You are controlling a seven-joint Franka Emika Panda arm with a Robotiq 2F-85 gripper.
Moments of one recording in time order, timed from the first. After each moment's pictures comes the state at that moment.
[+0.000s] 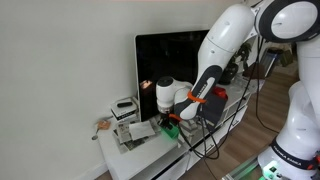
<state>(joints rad) 0.82 0.48 -0.20 -2.25 -0.42 2.75 0.61</state>
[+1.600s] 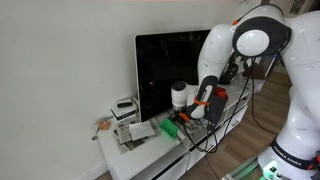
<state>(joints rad) 0.80 0.65 -0.42 -2.28 -0.49 2.95 0.92</state>
